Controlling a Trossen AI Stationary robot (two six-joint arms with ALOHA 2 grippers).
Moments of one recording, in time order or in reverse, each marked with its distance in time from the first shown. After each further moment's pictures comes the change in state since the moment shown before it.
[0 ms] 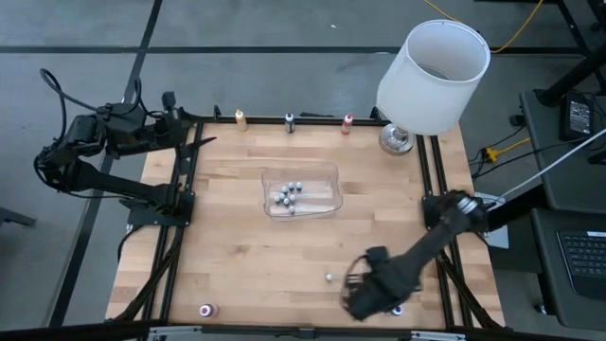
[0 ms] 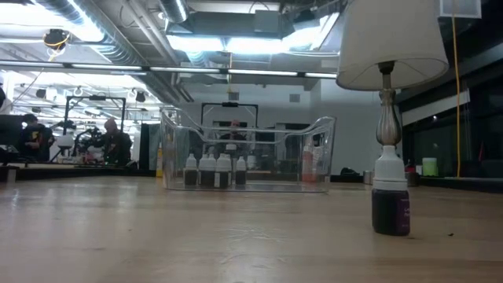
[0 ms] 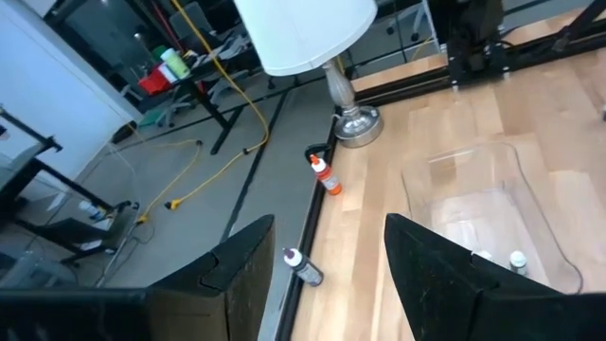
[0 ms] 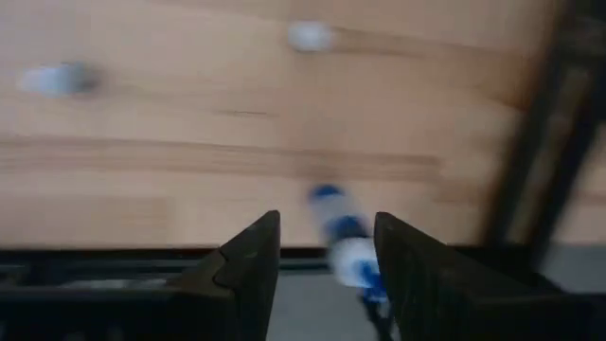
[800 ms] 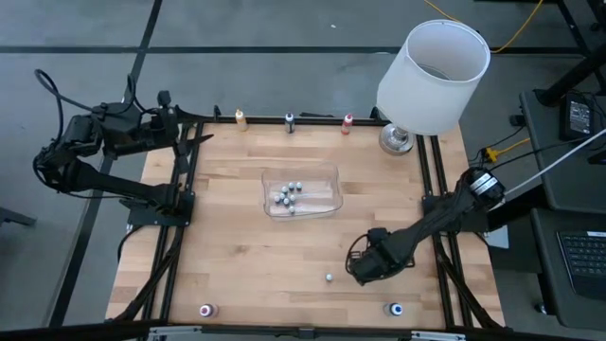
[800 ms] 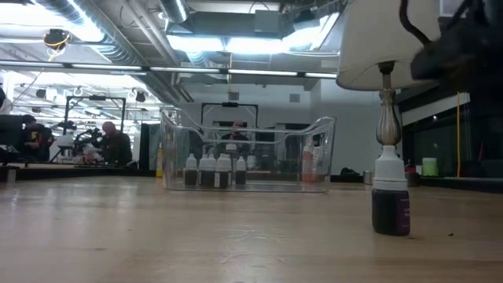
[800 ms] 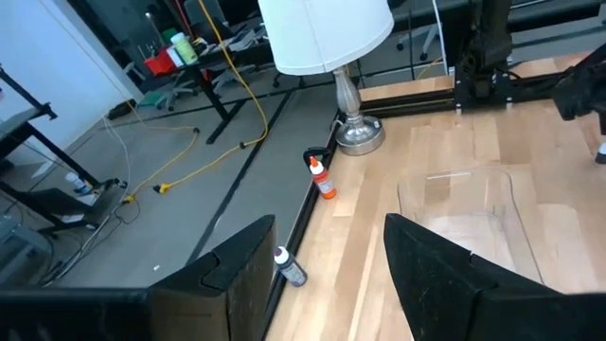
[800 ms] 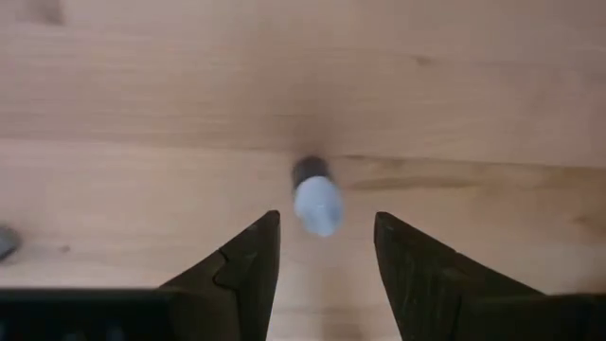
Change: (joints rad) left arm 0.000 -0.013 -0.001 0.002 -0.017 -0.130; right arm -0.118 -0.225 -0.706 0.568 0.046 -0.088
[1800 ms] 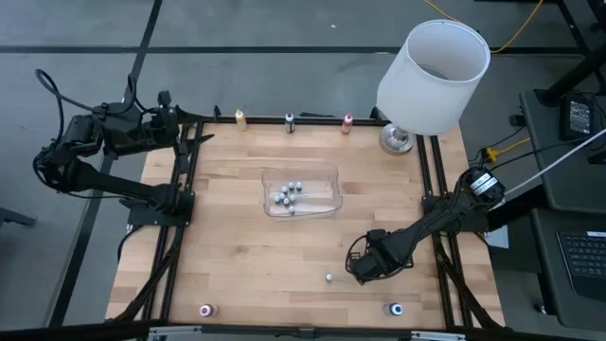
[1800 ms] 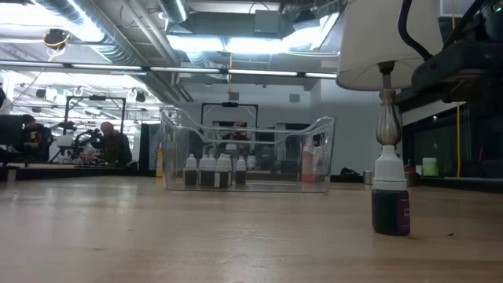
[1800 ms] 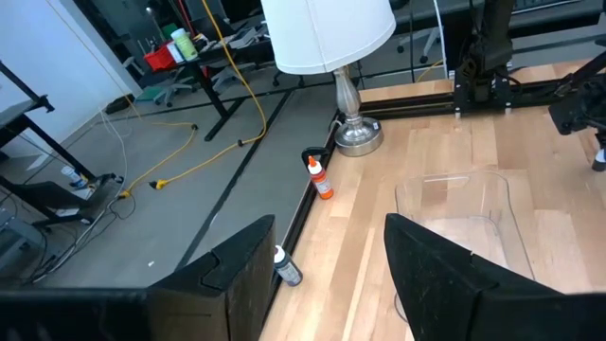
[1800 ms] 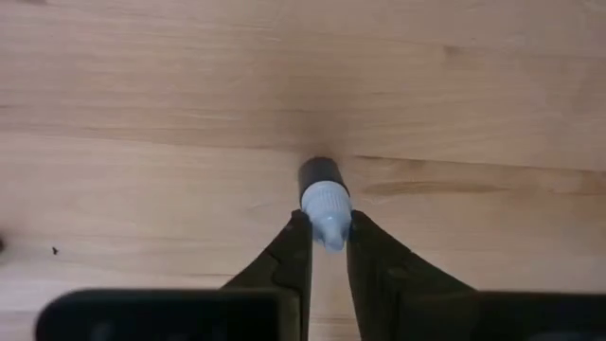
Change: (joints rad) left arm 0.000 0.002 0.000 0.000 -0.001 -0.027; right arm 0.000 0.003 -0.058 0.094 -0.020 -0.013
